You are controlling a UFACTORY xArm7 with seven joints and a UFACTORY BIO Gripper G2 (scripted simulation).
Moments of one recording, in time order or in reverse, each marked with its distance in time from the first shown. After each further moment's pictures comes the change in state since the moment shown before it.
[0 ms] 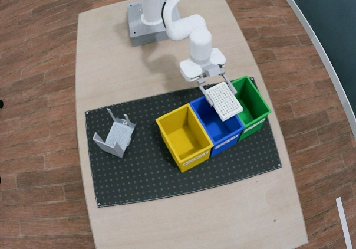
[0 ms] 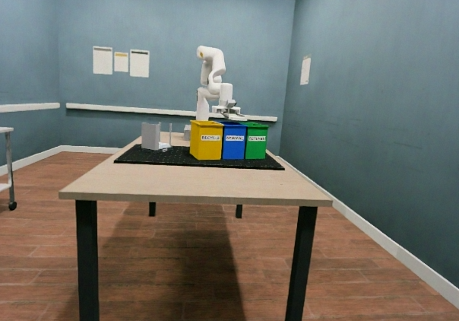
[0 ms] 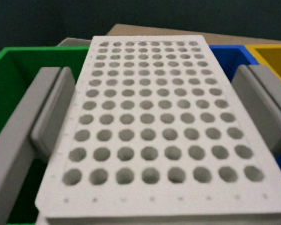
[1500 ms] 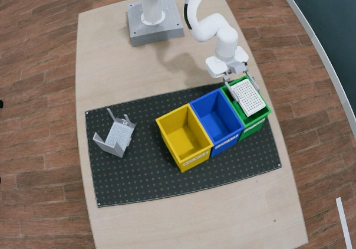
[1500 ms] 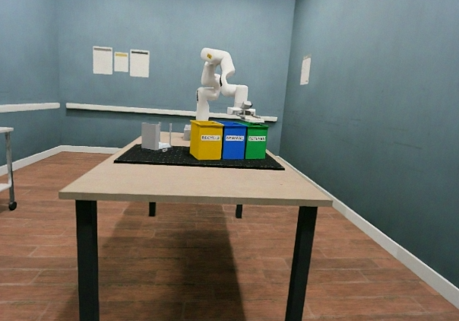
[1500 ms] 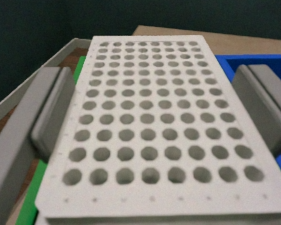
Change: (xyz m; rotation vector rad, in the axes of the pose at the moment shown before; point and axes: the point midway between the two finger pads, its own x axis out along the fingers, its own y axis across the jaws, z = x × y) arm 0.028 0.089 -0.004 -0.001 0.001 -0.001
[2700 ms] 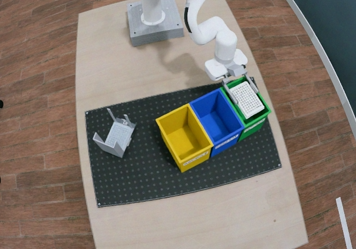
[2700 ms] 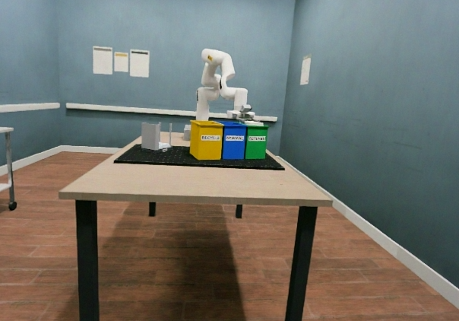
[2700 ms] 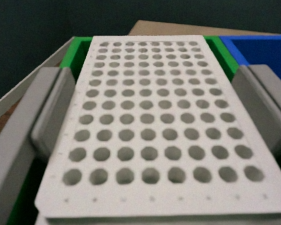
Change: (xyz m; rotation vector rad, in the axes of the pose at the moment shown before) arm 0.000 -0.002 -0.019 0.000 -0.001 0.000
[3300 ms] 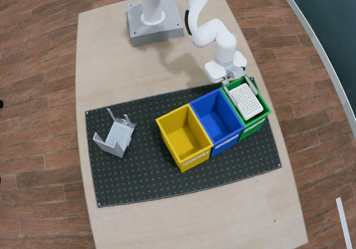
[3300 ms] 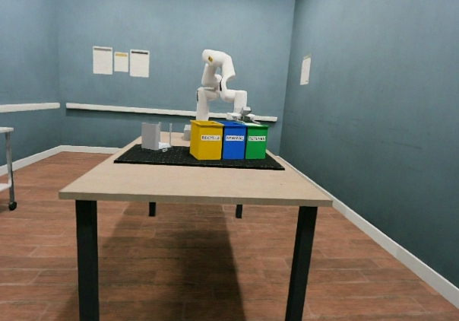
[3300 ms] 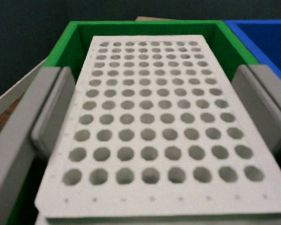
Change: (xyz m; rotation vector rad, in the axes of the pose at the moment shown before) arm 0.000 0.000 -0.013 0.000 0.000 0.000
